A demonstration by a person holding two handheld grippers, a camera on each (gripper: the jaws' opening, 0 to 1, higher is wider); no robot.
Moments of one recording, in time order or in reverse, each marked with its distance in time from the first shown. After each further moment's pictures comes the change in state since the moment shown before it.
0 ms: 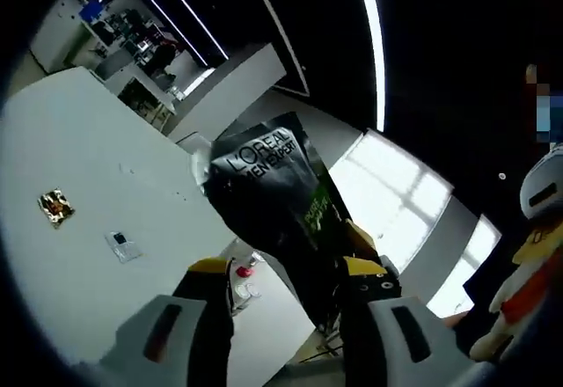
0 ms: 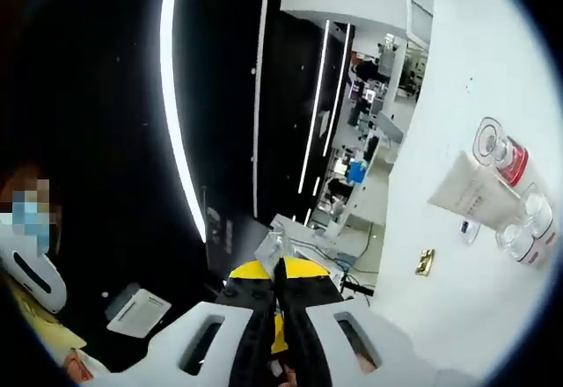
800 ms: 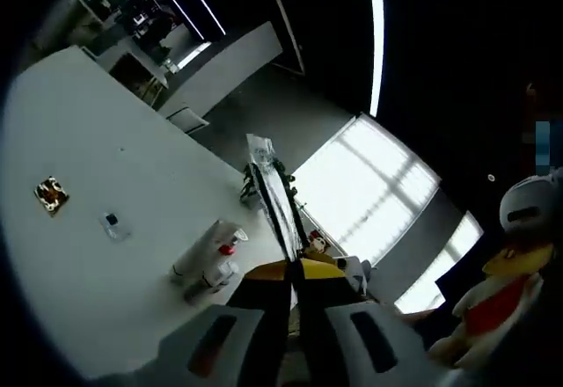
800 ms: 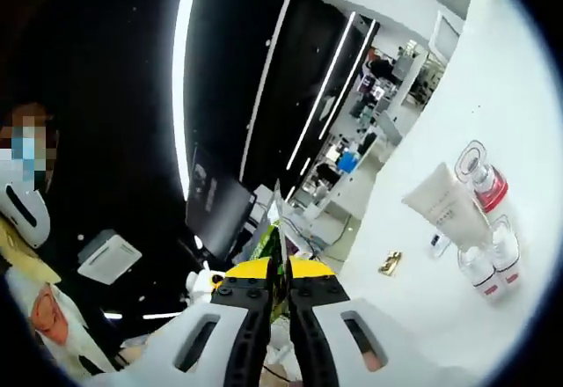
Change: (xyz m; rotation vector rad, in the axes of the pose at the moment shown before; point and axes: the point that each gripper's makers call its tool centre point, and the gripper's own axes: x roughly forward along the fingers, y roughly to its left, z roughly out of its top) left arm -0.027 -0.021 0.006 -0.028 0.201 -0.039; right arm -0.032 -0.020 -0.021 -0.318 0.238 -0.042
